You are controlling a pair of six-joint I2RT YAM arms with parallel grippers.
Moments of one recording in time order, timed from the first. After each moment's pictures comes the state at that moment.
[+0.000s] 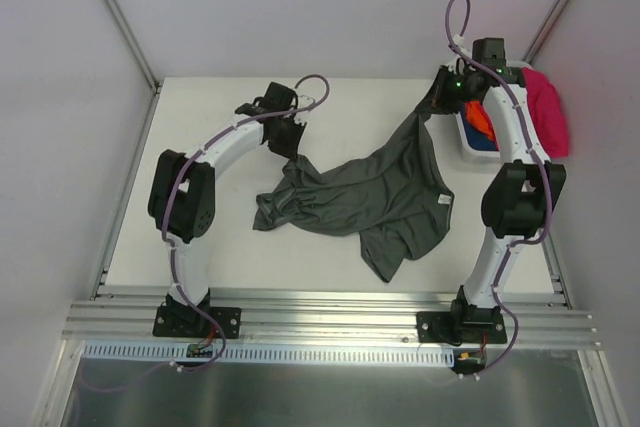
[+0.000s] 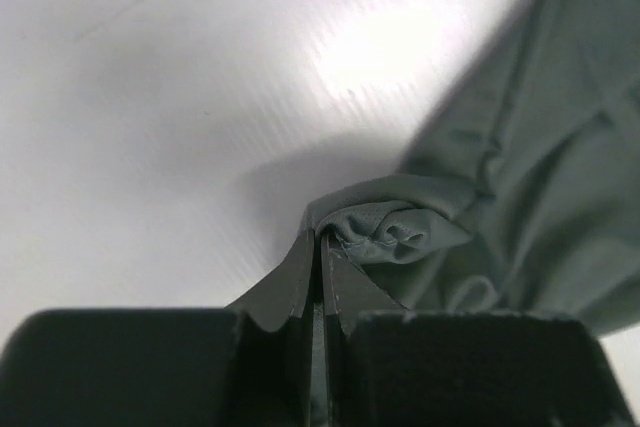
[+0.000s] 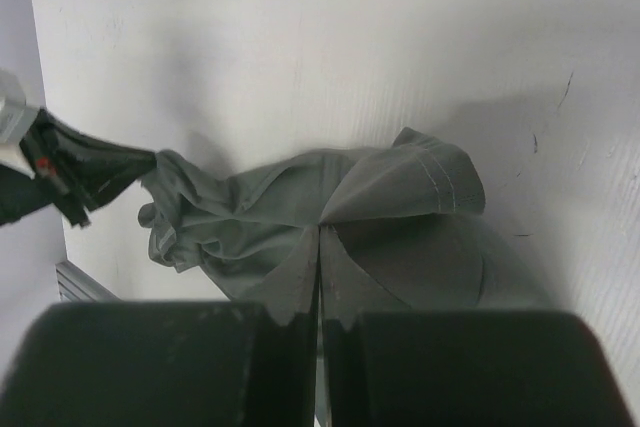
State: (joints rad) left arm -0.42 1.94 1.57 -0.63 0.17 0.01; right arm 0.00 1.97 1.96 -0.87 -0.56 0.25
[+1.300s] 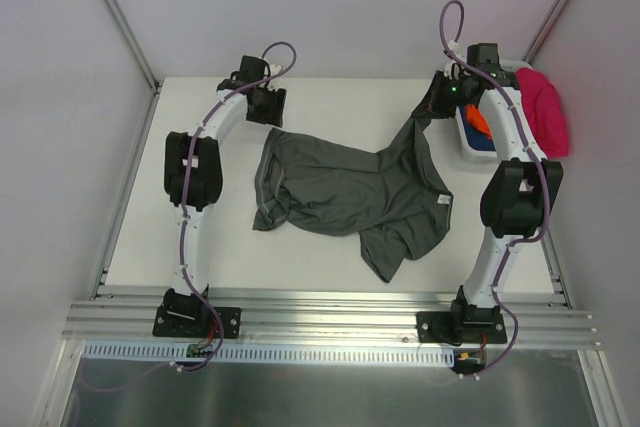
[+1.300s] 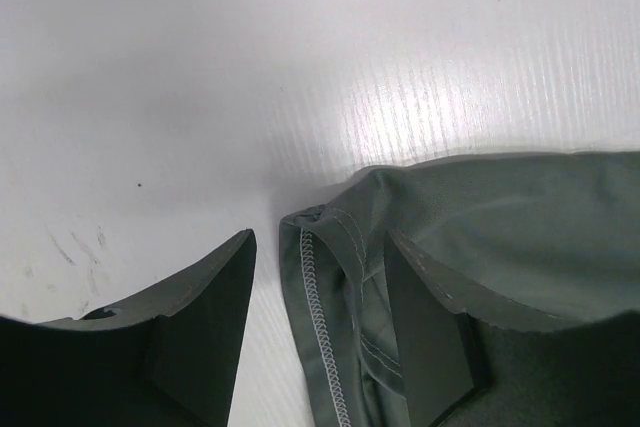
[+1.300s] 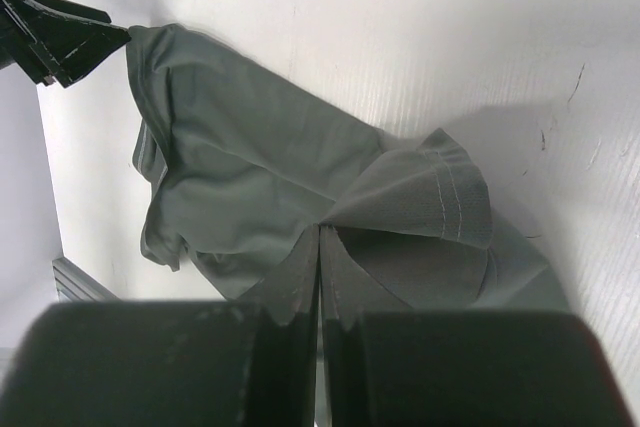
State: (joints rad) left arm -0.21 2.31 2.04 -0.64 0.16 -0.01; right arm 0.01 1.99 1.91 -0.84 -0.56 0.25
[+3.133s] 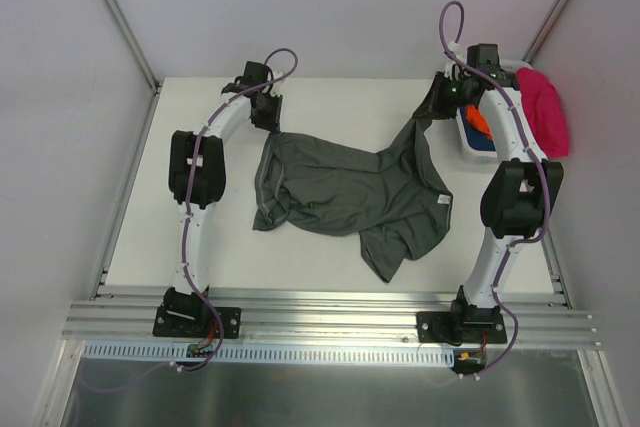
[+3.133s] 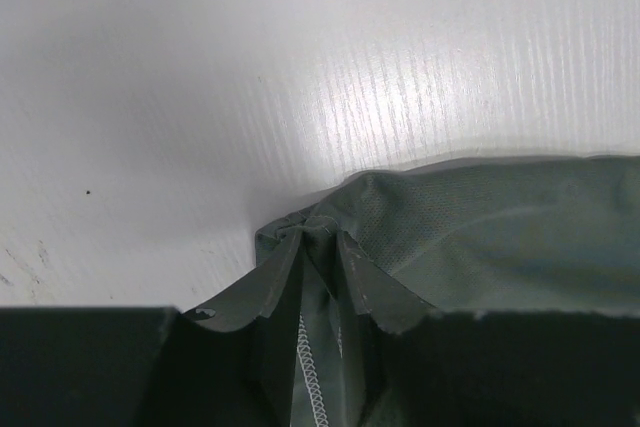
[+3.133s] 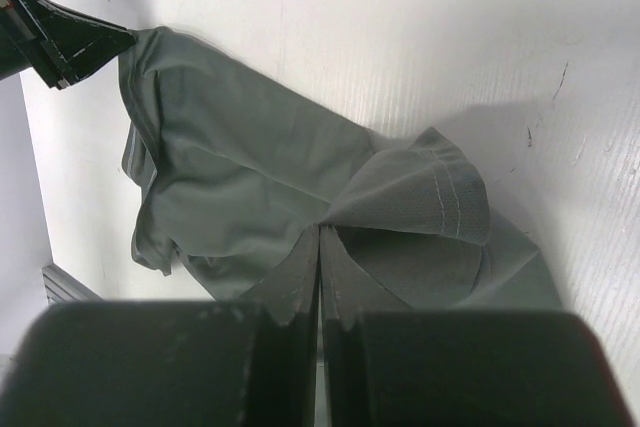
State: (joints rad) left arm -0.21 2.37 2.04 -0.64 0.18 -0.05; right arm 0.01 1.98 1.90 -0.83 -0.54 0.25
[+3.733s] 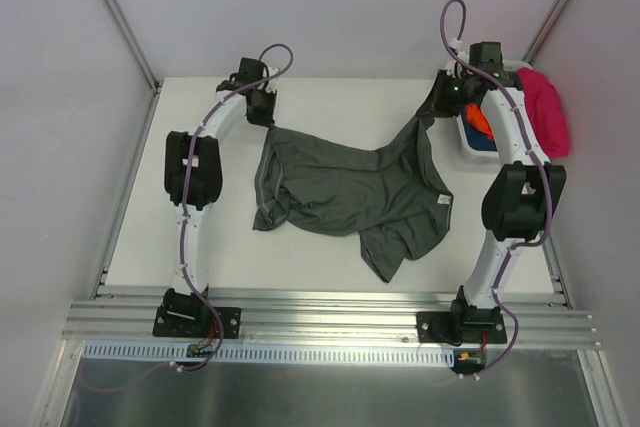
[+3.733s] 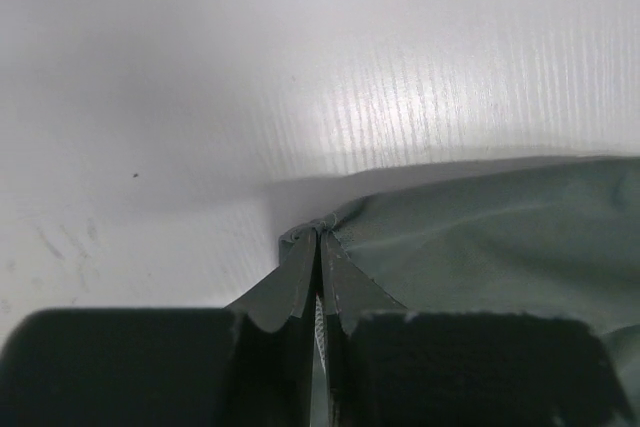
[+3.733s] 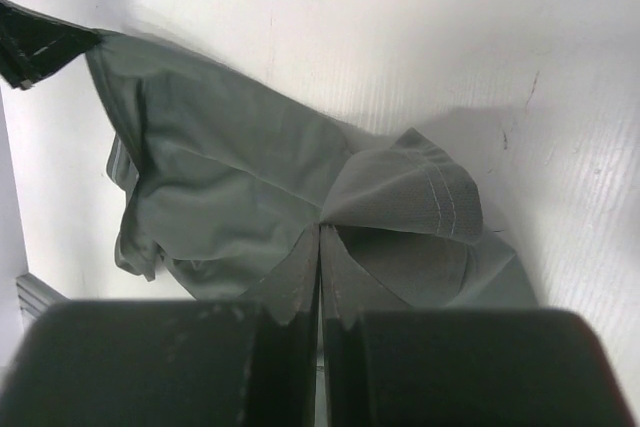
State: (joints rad) left arm -0.20 2.35 2.04 -0.64 0.16 -0.05; right arm 0.01 1.96 1.90 -0.83 -0.51 0.23
